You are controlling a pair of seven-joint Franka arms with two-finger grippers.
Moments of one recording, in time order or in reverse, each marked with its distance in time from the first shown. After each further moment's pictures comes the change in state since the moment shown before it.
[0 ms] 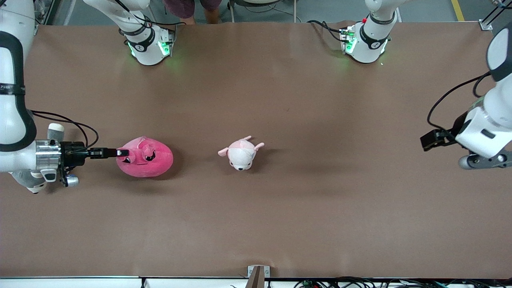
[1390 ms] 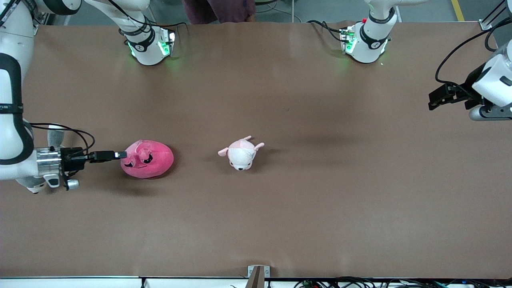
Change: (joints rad) left arm -0.395 -0.316 0.563 -0.292 -0.273 0.005 0.176; right arm -0.052 0.088 0.000 0.098 -0.037 -0.039 -0.129
